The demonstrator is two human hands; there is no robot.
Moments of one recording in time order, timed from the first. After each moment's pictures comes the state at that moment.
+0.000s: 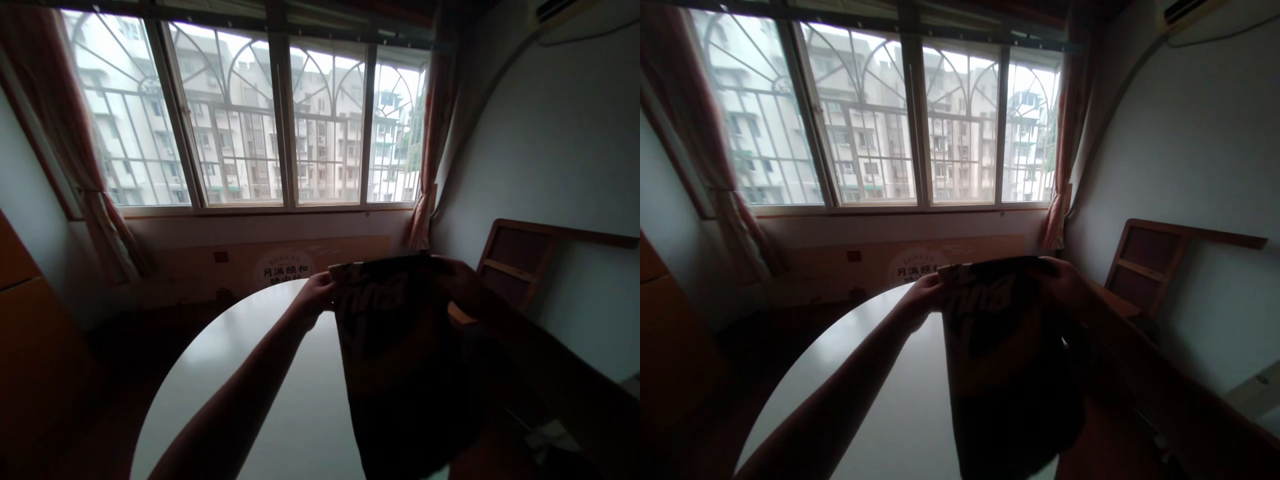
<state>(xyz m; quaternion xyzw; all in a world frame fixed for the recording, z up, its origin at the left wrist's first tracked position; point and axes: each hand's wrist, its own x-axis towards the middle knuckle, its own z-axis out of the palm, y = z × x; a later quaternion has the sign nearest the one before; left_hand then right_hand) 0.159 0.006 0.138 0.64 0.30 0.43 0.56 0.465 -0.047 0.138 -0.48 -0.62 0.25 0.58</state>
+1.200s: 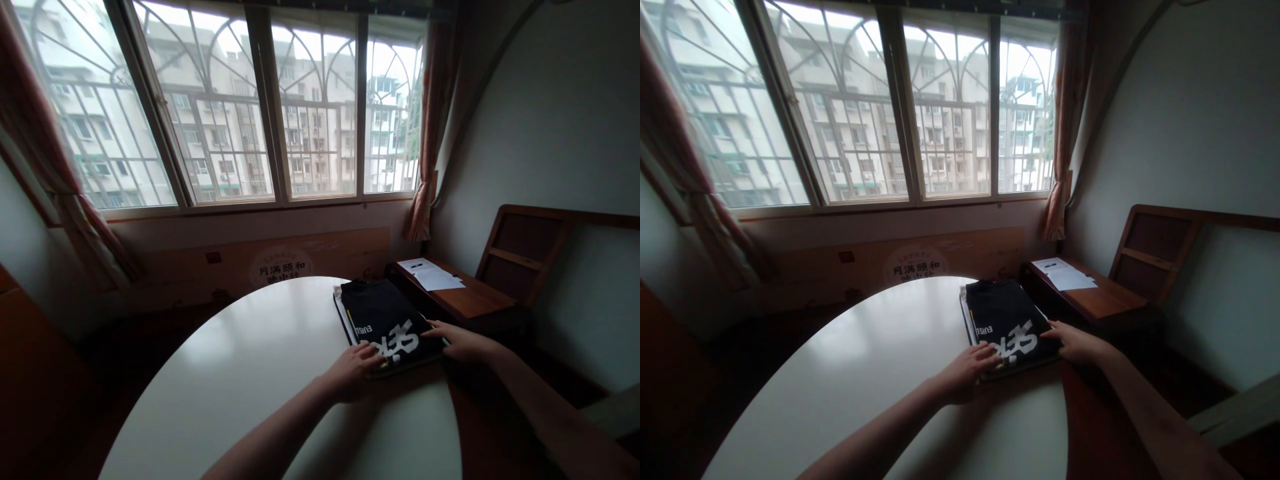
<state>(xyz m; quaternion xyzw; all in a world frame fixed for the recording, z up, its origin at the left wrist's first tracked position) 0.226 0.043 -0.058 0.96 0.19 0.12 0.14 0.589 0.013 -0.060 -0.63 -0.73 0.21 0.15</state>
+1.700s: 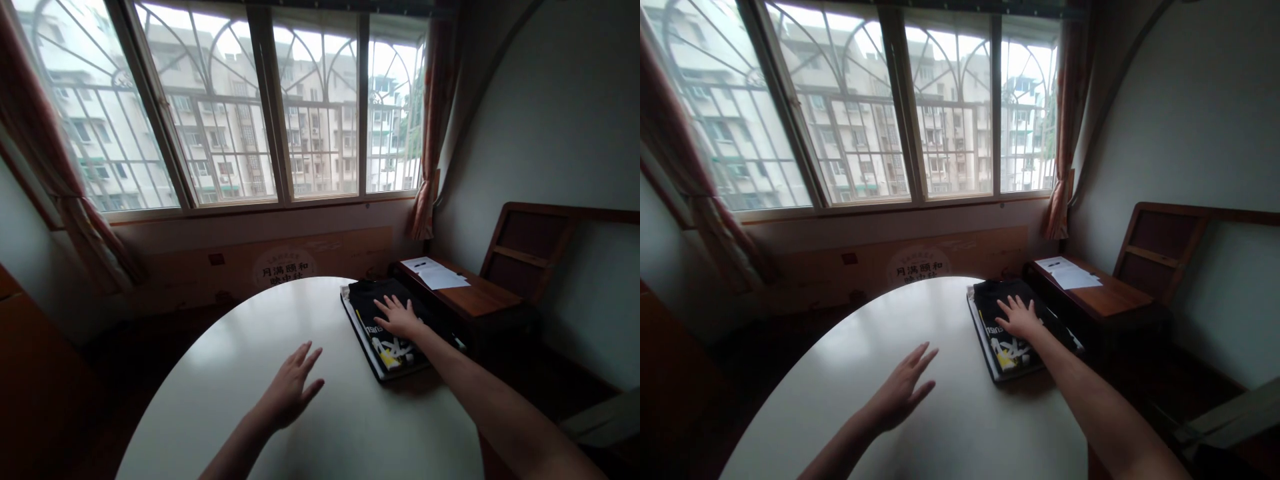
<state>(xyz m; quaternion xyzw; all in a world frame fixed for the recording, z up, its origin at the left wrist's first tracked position) 0.070 0.026 -0.045 0.87 0.46 0.10 0.15 0.439 0.112 -0.054 -0.70 -0.71 0.04 0.06</state>
